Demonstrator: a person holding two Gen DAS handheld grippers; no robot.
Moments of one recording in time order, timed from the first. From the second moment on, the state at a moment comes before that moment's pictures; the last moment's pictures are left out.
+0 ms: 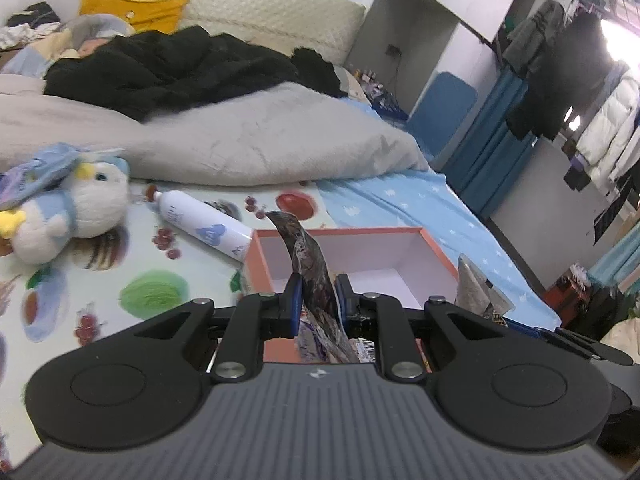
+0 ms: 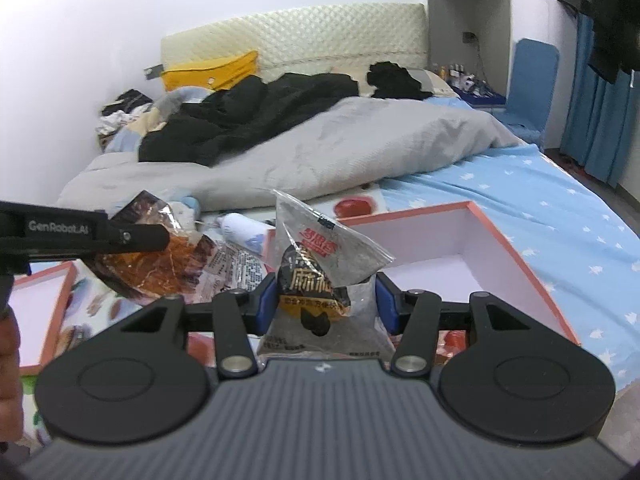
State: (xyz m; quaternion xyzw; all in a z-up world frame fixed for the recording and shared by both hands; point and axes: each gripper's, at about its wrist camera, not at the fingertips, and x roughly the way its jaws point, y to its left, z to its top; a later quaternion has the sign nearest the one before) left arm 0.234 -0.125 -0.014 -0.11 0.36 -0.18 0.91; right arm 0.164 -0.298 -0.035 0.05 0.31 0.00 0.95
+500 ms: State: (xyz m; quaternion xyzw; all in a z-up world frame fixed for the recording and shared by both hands) left arm 0.316 -0.202 -0.082 -0.05 0.42 -0.20 0.88; right arm 0.219 -0.346 -0.110 0.08 0.38 -0.03 0.92
